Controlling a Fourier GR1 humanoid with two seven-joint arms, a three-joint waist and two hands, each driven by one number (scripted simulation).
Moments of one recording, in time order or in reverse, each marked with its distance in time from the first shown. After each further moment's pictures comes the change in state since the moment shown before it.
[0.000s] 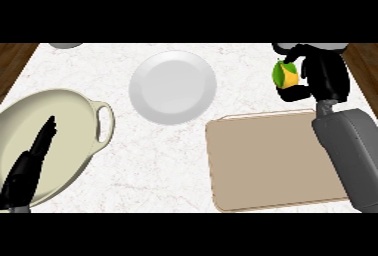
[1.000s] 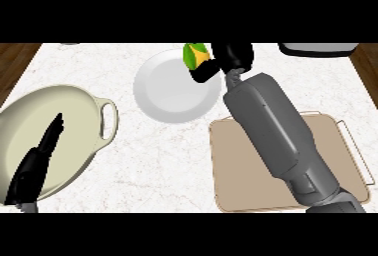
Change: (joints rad) left arm -0.019 -0.027 -0.014 -0.013 -0.026 -0.016 0.010; right arm -0.393 0.345 0.040 0.206 -0.021 0.056 0.123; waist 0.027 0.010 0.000
